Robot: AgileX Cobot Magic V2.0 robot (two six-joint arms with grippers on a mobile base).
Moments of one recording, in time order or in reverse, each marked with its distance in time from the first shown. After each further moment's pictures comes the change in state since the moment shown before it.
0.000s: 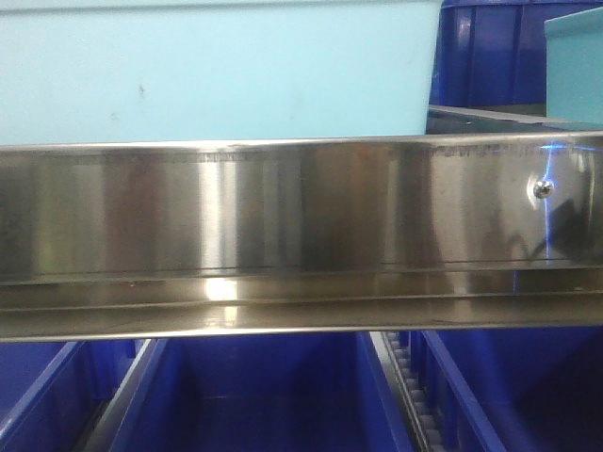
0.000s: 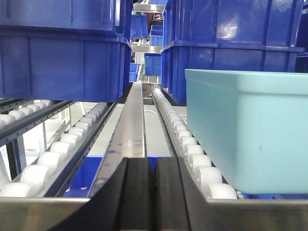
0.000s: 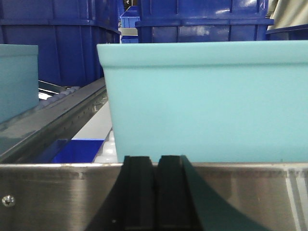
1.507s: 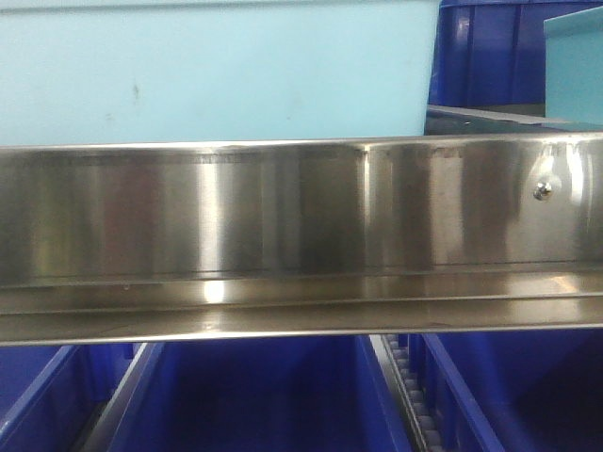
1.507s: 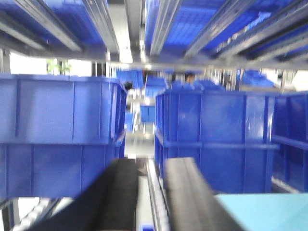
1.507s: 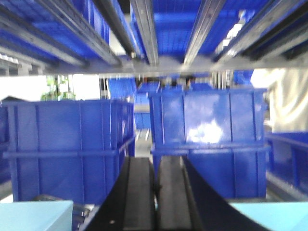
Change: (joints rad) left arm 0.000 0.289 -0.723 0.012 0.317 0.000; right arm 0.000 0.313 -0.720 0.045 0.193 0.000
